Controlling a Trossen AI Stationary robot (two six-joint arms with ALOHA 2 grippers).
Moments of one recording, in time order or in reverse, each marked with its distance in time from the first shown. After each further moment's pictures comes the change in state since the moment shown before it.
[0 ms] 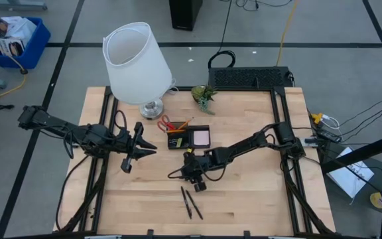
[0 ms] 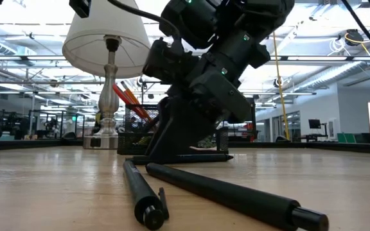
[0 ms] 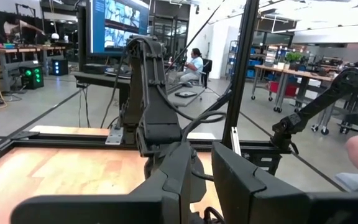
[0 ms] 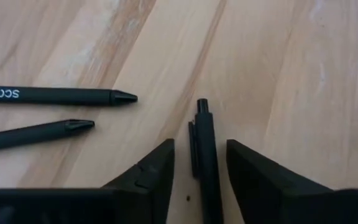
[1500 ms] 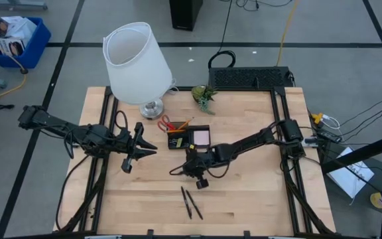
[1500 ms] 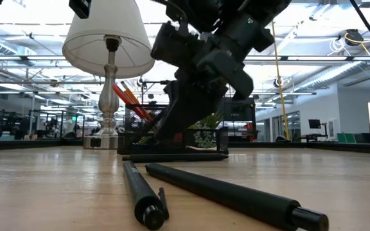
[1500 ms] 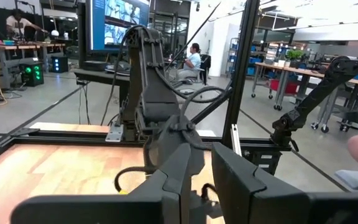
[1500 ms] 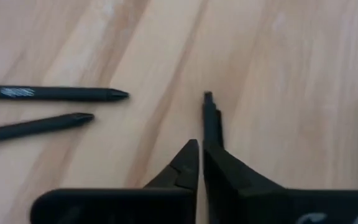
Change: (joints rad) left arm 0.000 0.000 0.000 -0.012 0.000 -0.004; right arm -0.013 -0.121 -0.006 -0.050 0.032 -0.006
